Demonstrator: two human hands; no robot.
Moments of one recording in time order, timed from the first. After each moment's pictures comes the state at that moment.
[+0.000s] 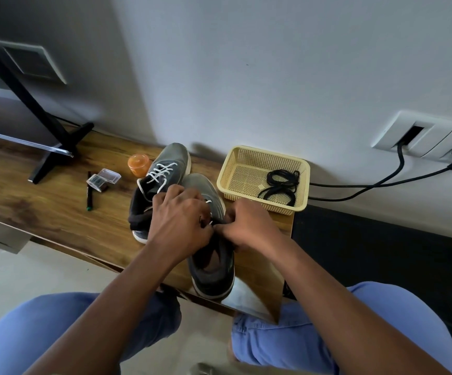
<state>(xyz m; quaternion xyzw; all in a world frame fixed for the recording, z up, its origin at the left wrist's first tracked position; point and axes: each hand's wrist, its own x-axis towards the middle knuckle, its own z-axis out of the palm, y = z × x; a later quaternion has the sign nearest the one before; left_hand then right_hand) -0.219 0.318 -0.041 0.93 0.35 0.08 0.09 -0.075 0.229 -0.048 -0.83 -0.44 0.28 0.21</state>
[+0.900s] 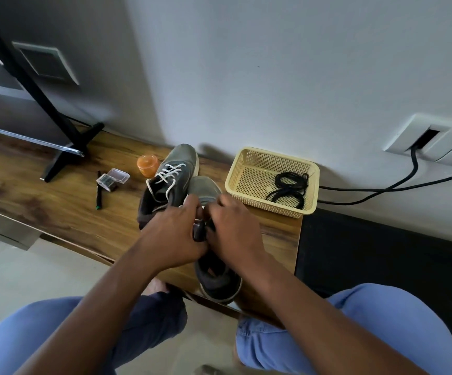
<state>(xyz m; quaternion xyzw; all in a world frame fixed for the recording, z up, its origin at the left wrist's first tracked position) -0.246 0.321 -0.025 0.91 0.36 -0.01 0.22 -0.120 0.237 -0.061 -0.78 -0.58 0.02 0.25</state>
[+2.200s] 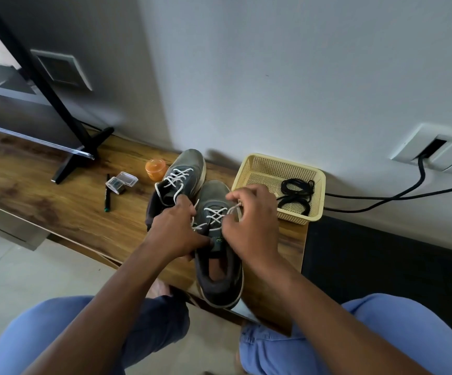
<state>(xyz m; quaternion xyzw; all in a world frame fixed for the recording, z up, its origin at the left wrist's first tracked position) -0.243 0.335 -0.030 0.83 0.48 -0.01 0.29 -0.110 0.233 -0.047 -0.82 -0.42 0.05 0.39</state>
